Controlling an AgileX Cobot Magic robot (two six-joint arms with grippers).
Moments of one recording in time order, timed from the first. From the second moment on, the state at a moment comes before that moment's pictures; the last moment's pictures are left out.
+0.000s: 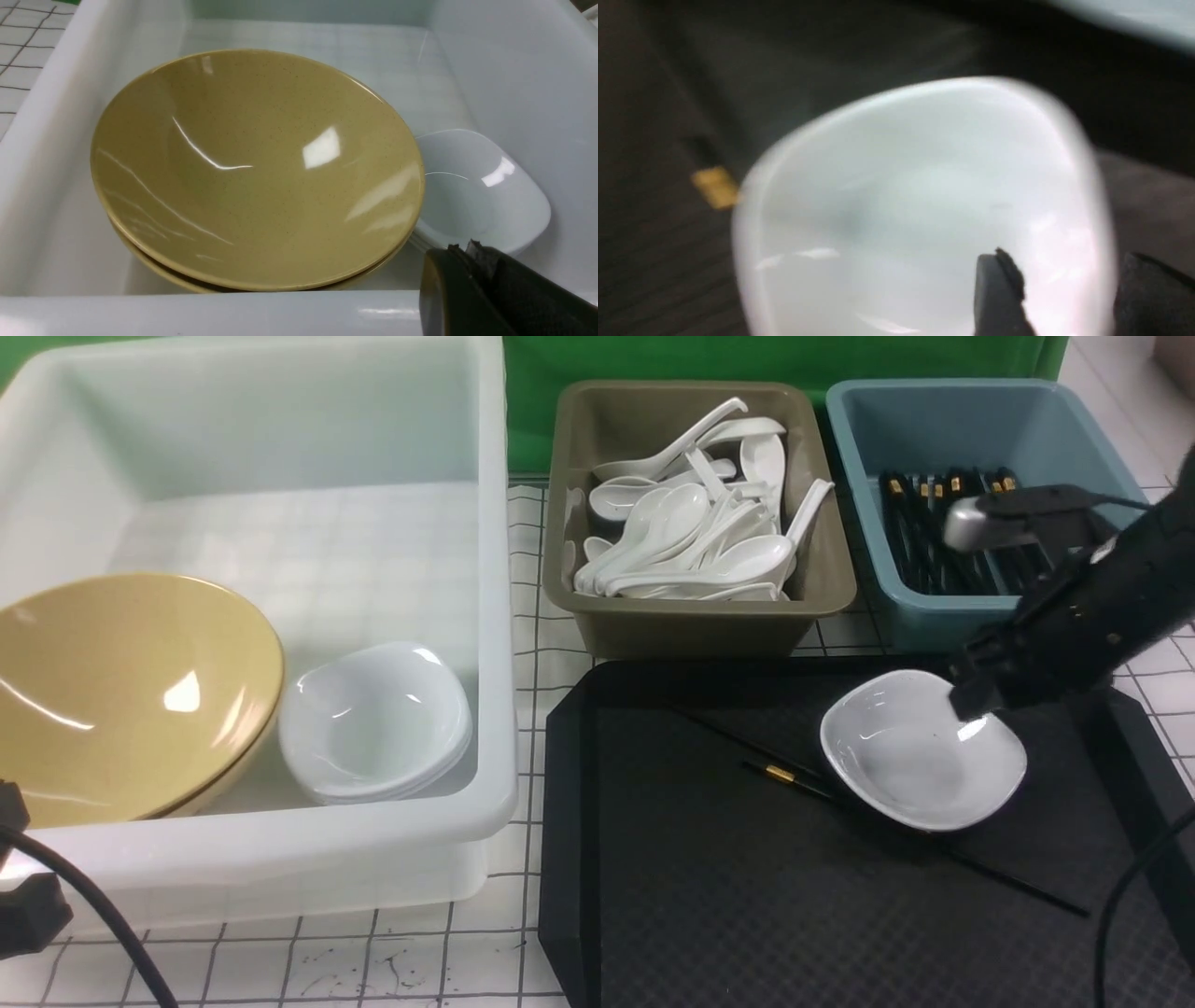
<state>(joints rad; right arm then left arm) 0.04 1.77 -1.19 0.28 0.77 -0.36 -0.20 0.41 -0.42 0.36 0.56 -0.48</state>
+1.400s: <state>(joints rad) 0.81 2.28 -2.30 -0.08 1.00 0.17 -0.20 0.41 -0.42 0.27 0.57 -0.47</state>
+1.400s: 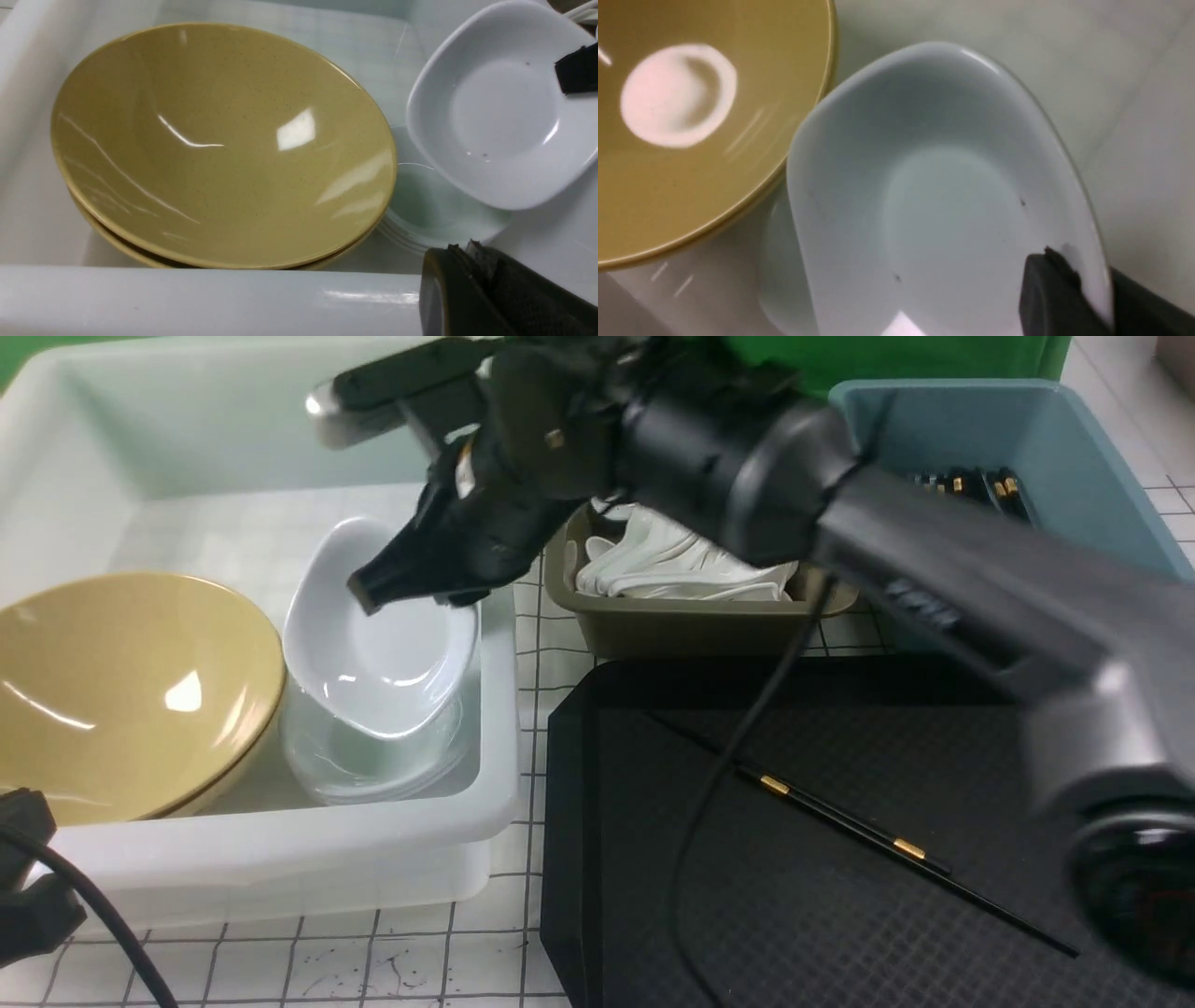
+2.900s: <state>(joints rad) 0.35 1.74 -1.01 0.06 0.73 -0.19 -0.20 0.36 -0.42 0.29 0.54 -0.47</state>
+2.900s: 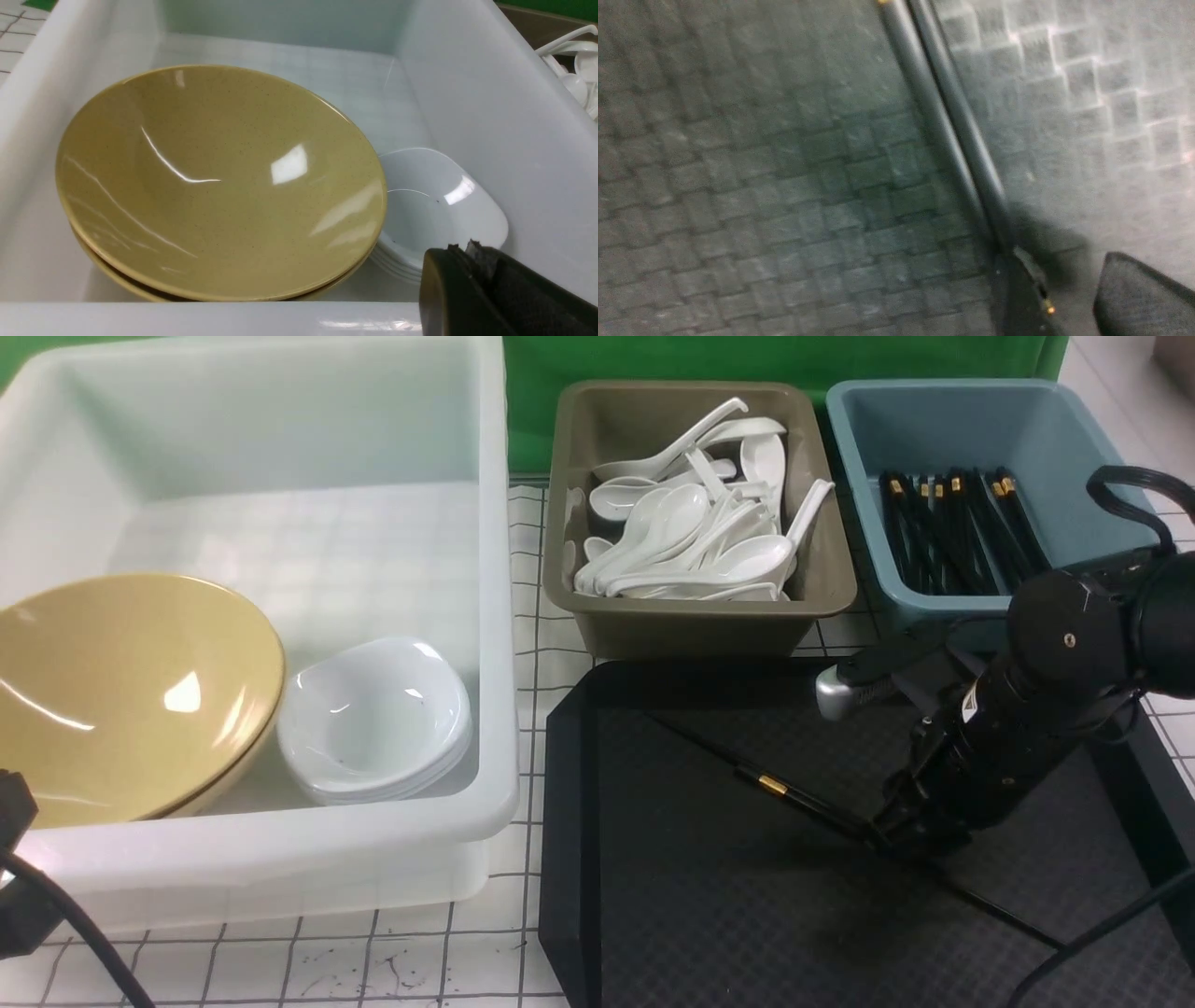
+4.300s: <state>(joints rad) 0.39 1.57 -1.01 0.06 0.85 -0.34 -0.20 0.36 -0.42 0.29 0.54 -0.46</state>
